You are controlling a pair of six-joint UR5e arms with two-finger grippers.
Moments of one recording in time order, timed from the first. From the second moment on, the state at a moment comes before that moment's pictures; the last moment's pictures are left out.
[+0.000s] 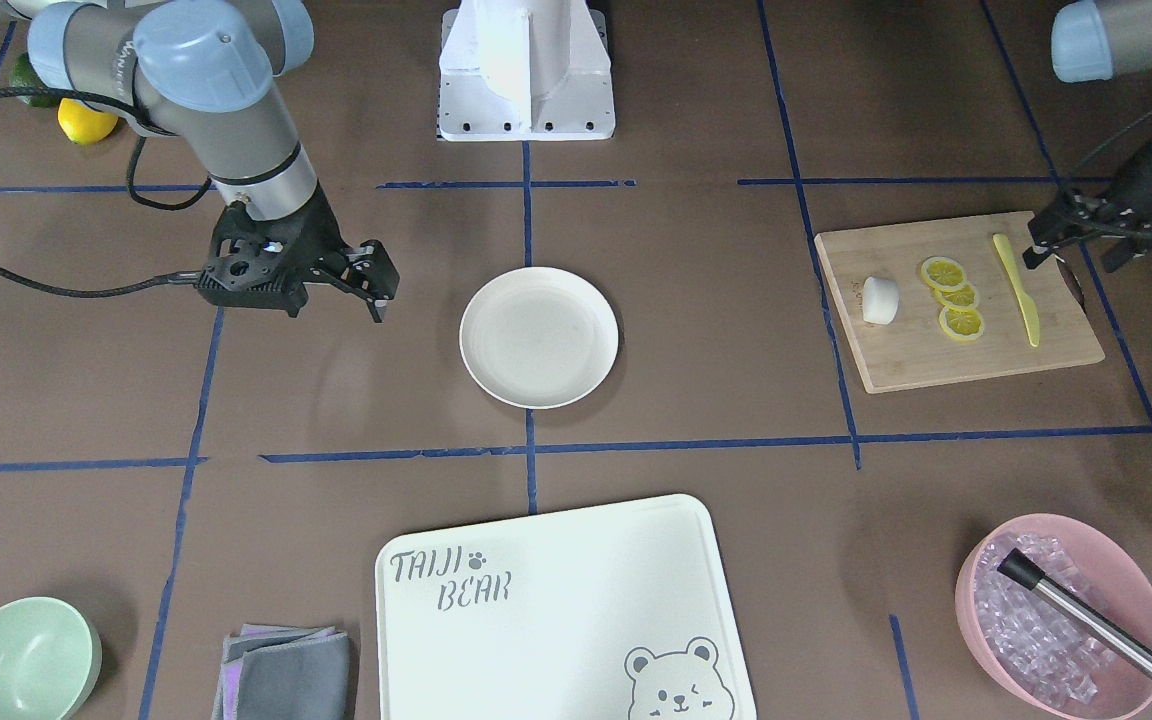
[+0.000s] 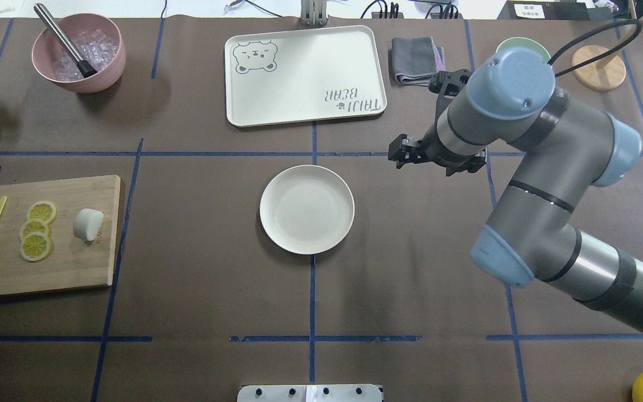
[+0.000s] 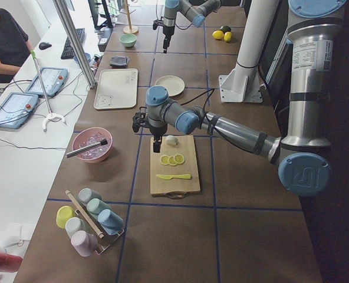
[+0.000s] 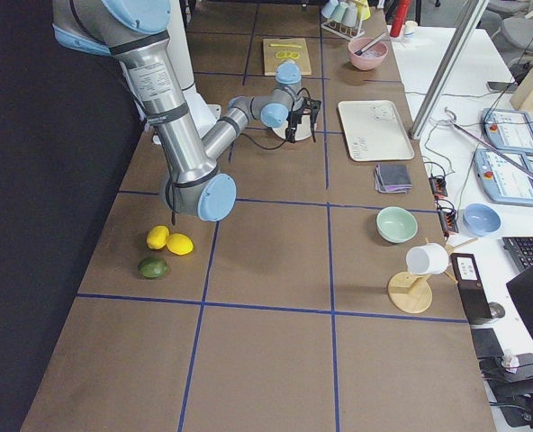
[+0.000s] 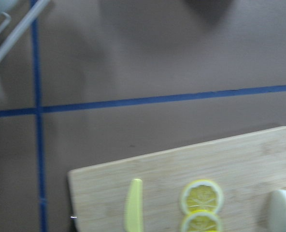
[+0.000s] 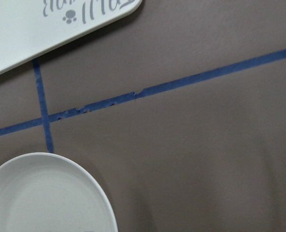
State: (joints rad) left arm -1.11 -1.54 -1.95 -1.74 -2.25 -0.66; right arm 0.74 -1.09 1.88 -1.62 1.95 1.17
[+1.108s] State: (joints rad) left arm -0.72 -1.60 -1.84 -1.96 -1.98 -1.08; right arm 1.16 -1.36 1.95 -1.67 2.19 0.56
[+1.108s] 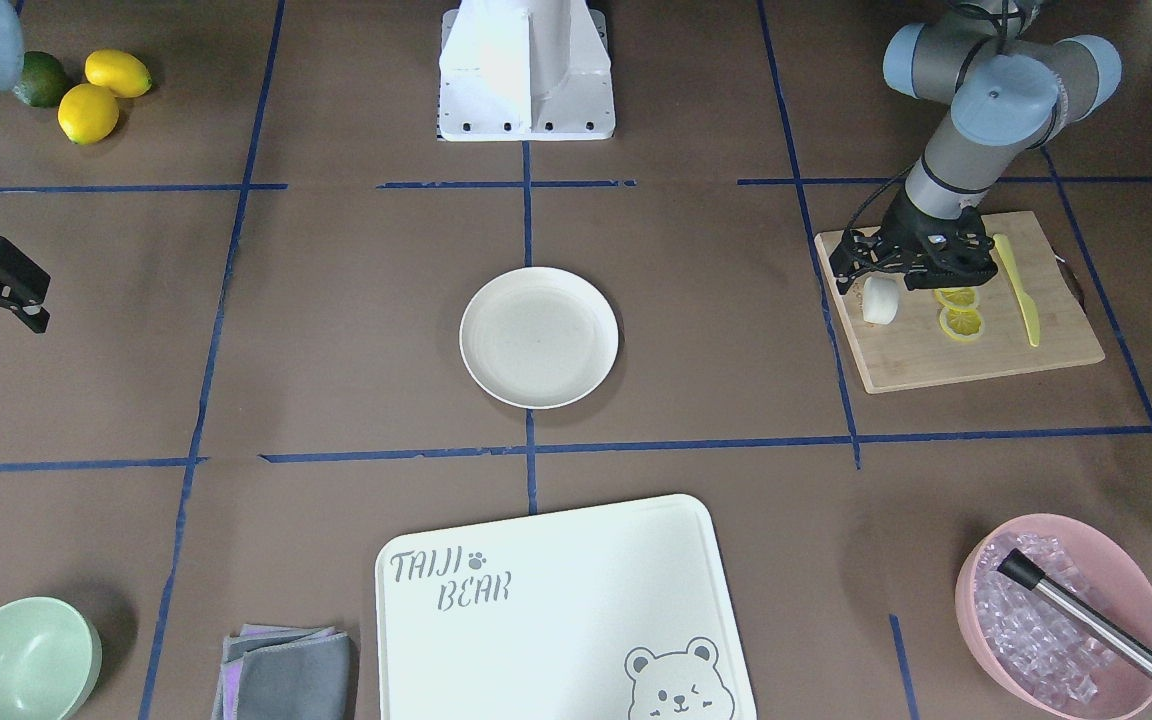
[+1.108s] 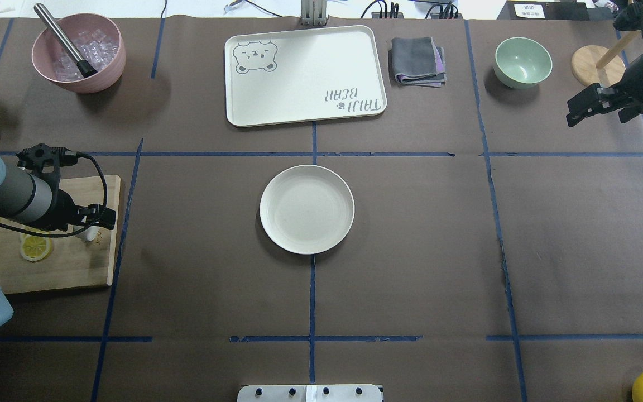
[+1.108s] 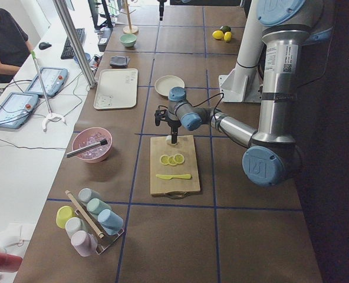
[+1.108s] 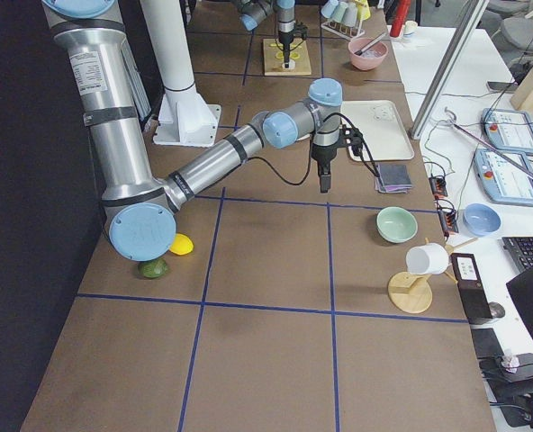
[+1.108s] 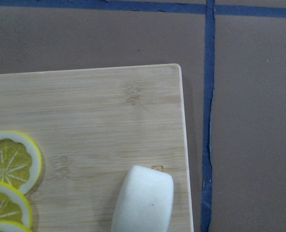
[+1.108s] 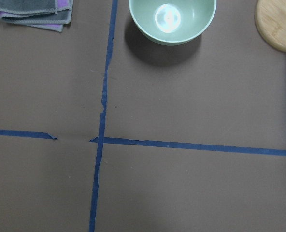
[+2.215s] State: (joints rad) left arm -0.72 -1.60 -1.82 -1.97 -1.98 -1.09; right arm 1.19 -1.37 1.95 -1.67 2.23 0.54
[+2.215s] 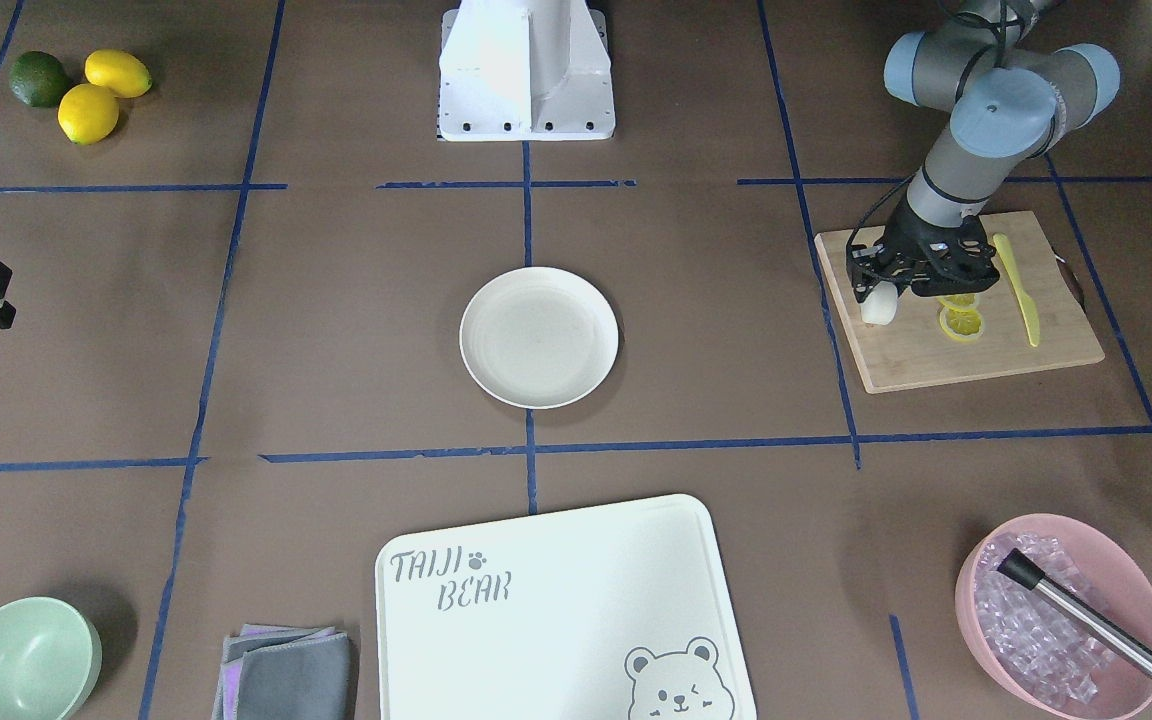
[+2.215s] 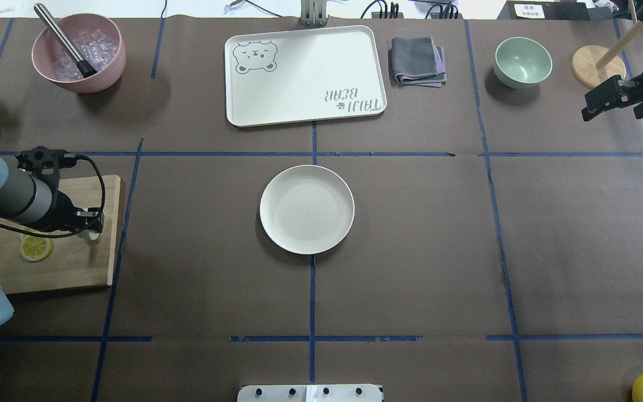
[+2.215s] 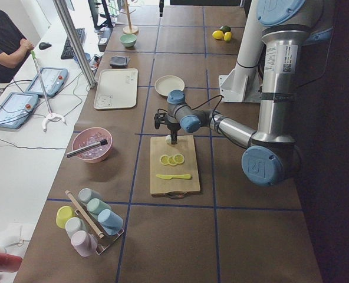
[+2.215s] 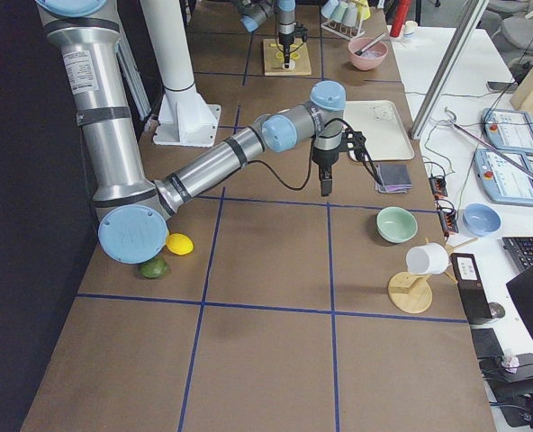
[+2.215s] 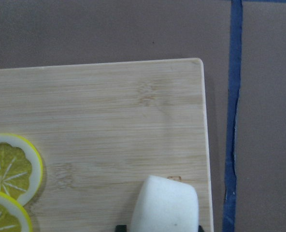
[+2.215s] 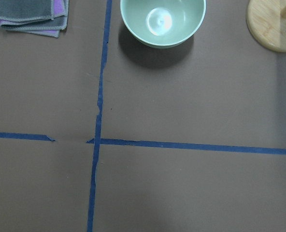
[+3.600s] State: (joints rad) left arm -0.68 -2.17 -1.80 -1.46 -1.99 -1.26; right arm 1.38 -1.52 1.93 -1.66 2.25 0.28
